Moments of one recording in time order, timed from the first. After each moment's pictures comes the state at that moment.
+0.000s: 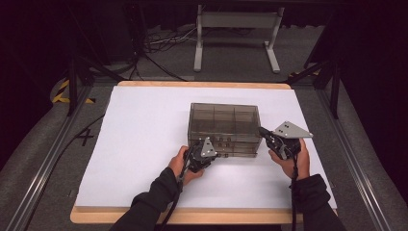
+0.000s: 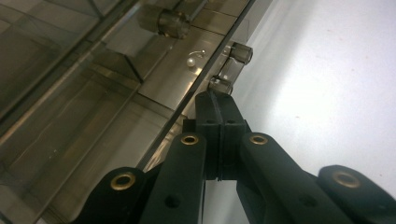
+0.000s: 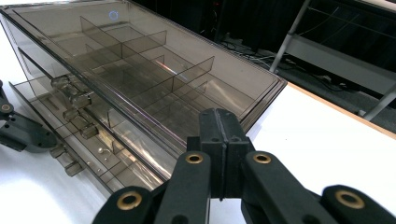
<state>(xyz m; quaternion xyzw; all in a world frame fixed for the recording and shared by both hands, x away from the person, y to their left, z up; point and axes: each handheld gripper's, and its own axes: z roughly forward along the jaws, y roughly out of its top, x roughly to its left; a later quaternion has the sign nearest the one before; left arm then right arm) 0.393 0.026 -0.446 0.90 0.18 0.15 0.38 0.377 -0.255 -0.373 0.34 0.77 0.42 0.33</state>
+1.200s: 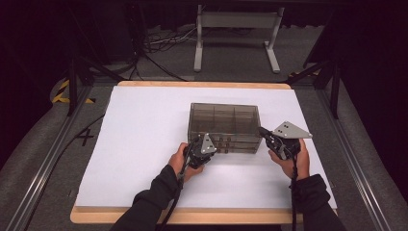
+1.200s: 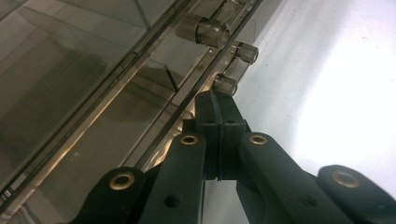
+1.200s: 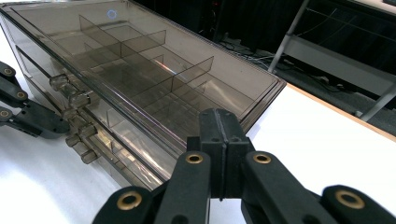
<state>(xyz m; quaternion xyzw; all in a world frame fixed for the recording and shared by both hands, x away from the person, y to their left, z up) 0.402 0.026 -0.446 0.89 0.19 0.18 0.37 0.377 -0.254 -0.373 0.34 0.77 0.42 0.34</state>
